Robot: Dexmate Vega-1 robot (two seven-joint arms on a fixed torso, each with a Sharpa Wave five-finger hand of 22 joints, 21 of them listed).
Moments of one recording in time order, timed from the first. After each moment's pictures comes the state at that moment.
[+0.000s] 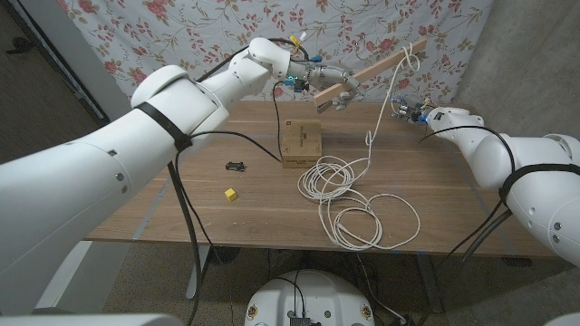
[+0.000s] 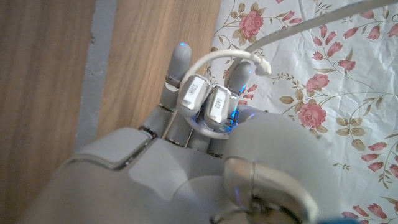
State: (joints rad) left arm -0.20 0.00 0.81 -0.37 -0.33 -0.37 -1.15; left_hand 0.74 -0.05 0.68 -0.07 0.50 1.23 0.14 1.16 0.47 1.20 -0.02 1.57 1.24 1.21 0.06 0.97 0.53 0.99 -0.11 1.57 0.46; right arm -0.13 -0.28 0.13 -0.41 0.12 -0.13 0.33; right_hand 0.83 0.17 0.43 0.15 0.30 0.92 0.07 0.67 0.77 1.19 -0.08 1.56 1.24 1.12 -0.17 1.57 1.25 0.65 -0.06 1.52 0.19
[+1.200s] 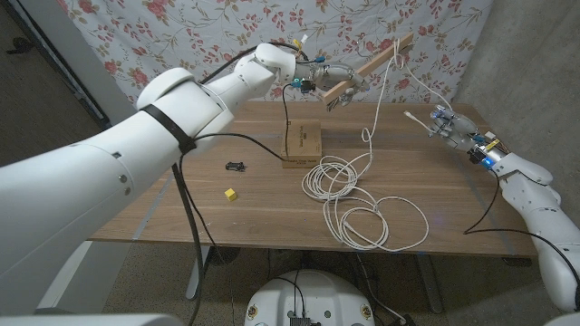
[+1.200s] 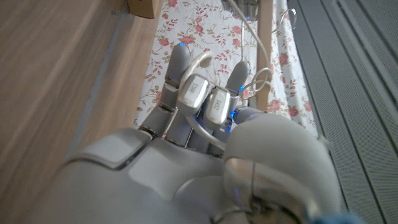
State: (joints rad) left arm -0.19 -0.02 0.82 -0.37 -0.31 -0.28 -0.95; left_hand 0.74 -0.04 0.69 -0.07 0.51 1.23 0.14 1.17 0.47 1.21 -0.02 1.57 1.24 1.21 0.06 0.97 0.53 0.99 -0.11 1.57 0.52; right arm -0.75 -0.58 0.12 -0.99 0.63 0.15 1.02; right_hand 0.82 0.17 0.45 0.15 0.29 0.91 0.08 0.68 0.75 1.20 -0.08 1.56 1.24 1.12 -0.17 1.57 1.25 0.66 -0.06 1.52 0.19
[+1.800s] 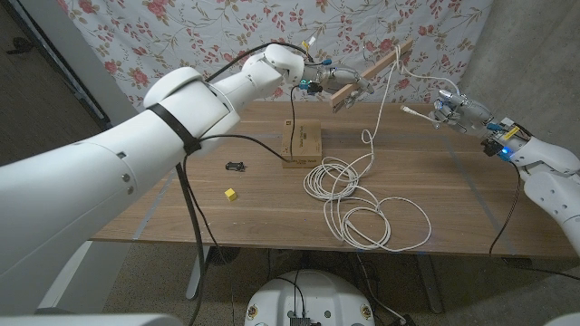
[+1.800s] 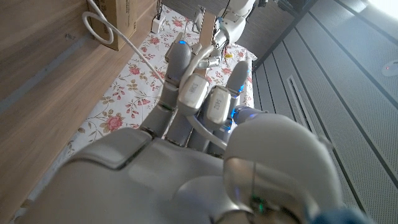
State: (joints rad) left arm -0.21 -0.05 0.88 -0.37 -0.26 -0.23 -0.87; left_hand 0.73 -0.04 0.69 -0.08 0.51 1.23 0.14 1.17 0.48 1.21 -0.02 1.57 1.24 1.21 0.06 0.97 0.53 0.99 -0.11 1.57 0.55; right arm -0.95 -0.80 0.07 -1.37 0.94 0.30 1.02; right_hand 0.82 0.17 0.47 0.15 0.28 0.91 0.08 0.69 0.72 1.20 -0.08 1.56 1.24 1.12 -0.17 1.57 1.25 0.71 -0.07 1.53 0.18
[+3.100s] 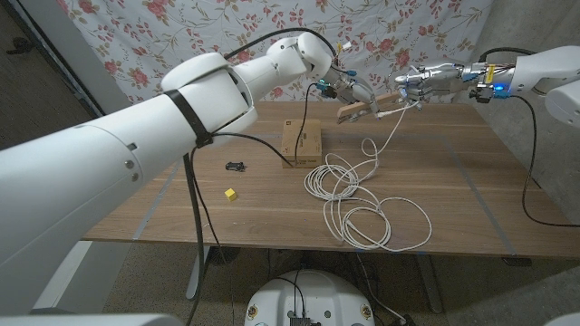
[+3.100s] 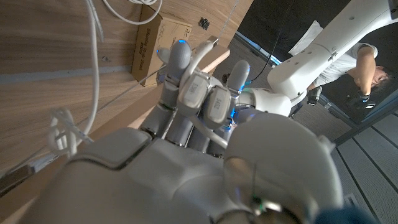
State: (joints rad) left arm -0.29 -0.14 1.09 -0.37 -0.10 -0.17 -0.90; left_hand 0.73 -0.04 0.70 -0.08 0.52 1.23 0.14 1.18 0.47 1.21 -0.01 1.57 1.24 1.21 0.06 0.97 0.53 0.99 -0.11 1.56 0.53; right arm -0.46 -1.03 -0.32 -1.53 0.66 -0.03 1.01; right_hand 0.82 0.17 0.49 0.16 0.26 0.91 0.08 0.70 0.67 1.21 -0.08 1.56 1.24 1.13 -0.16 1.57 1.24 0.72 -0.07 1.51 0.18
